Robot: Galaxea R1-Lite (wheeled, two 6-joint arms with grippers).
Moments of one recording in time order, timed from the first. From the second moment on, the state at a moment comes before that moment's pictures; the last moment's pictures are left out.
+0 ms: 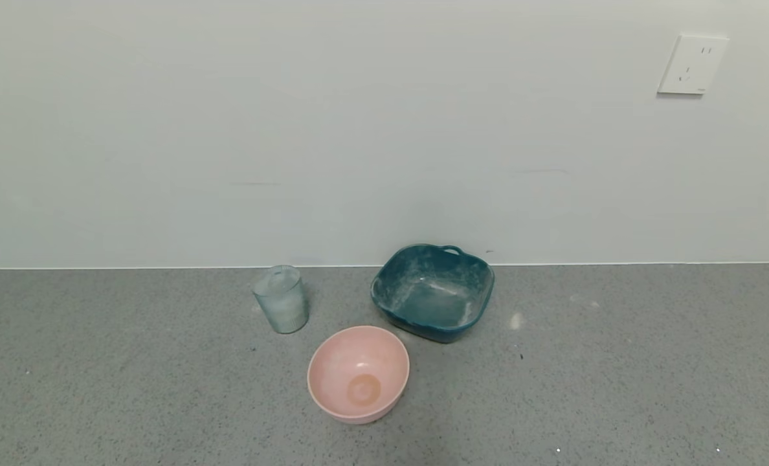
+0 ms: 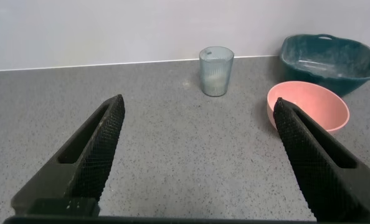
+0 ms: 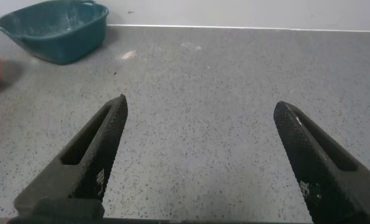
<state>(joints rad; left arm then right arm) 0.00 0.00 0.00 0.01 0.00 0.06 0.00 0.00 0.00 0.00 -0.01 0.02</state>
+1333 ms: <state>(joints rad) 0.00 0.65 -0.46 0.00 -0.01 0.06 0.00 0.00 0.00 0.00 -0.01 0.02</state>
